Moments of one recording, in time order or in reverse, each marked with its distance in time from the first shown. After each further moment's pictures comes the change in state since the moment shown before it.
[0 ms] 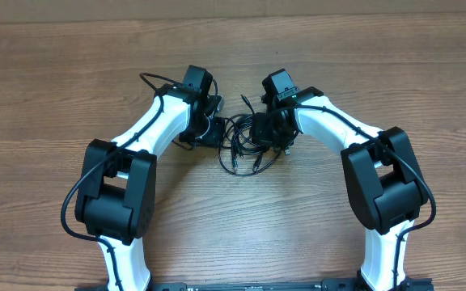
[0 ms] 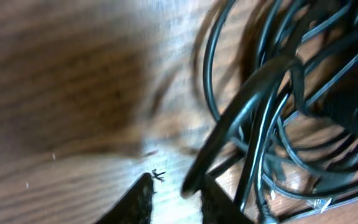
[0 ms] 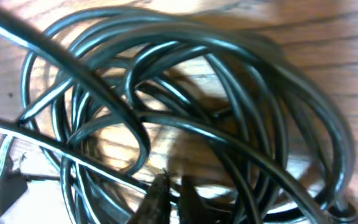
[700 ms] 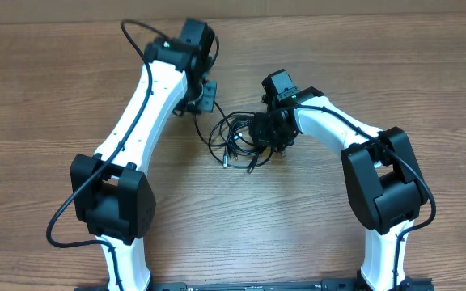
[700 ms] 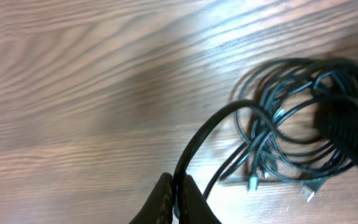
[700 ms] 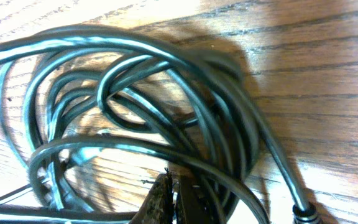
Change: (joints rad) left arm -0.006 0.001 0.486 -0.460 -0.312 -0.021; right arm 0.000 0.001 -0.001 0.002 0.006 0.010
